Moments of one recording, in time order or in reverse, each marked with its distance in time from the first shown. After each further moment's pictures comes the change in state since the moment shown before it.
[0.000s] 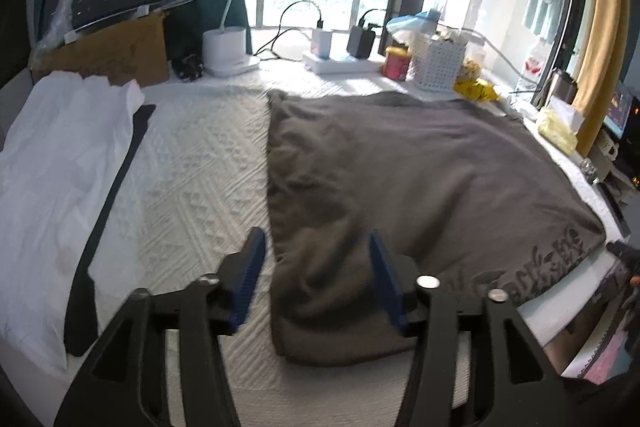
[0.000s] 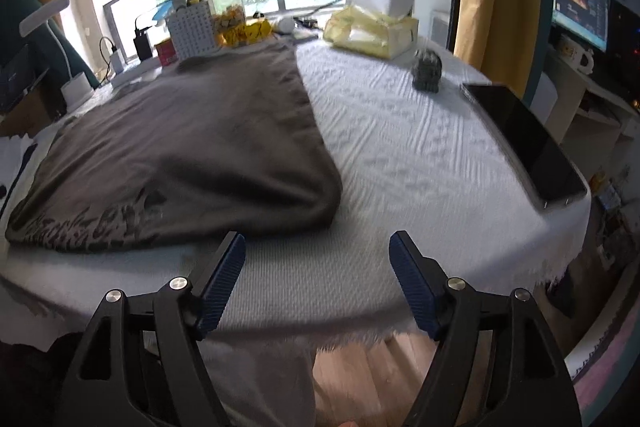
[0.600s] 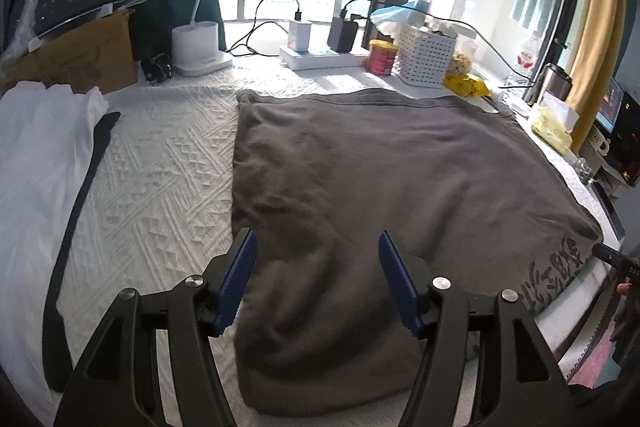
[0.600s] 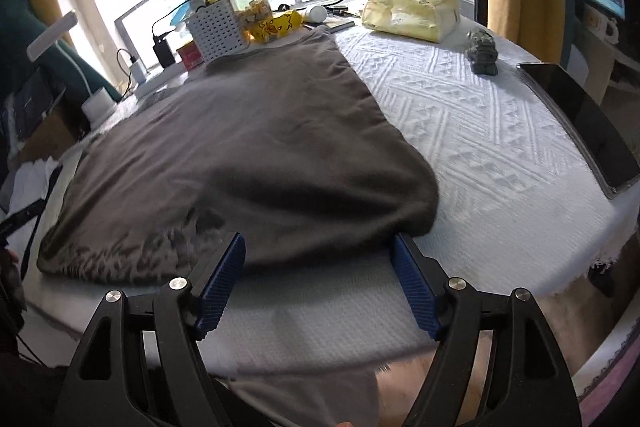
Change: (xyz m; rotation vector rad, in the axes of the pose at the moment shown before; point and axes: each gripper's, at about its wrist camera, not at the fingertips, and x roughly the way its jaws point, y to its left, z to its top) left arm 0.036 -0.005 0.022 0.021 0.044 -0.051; right arm 0.025 0.031 0.021 0.098 0.023 0.128
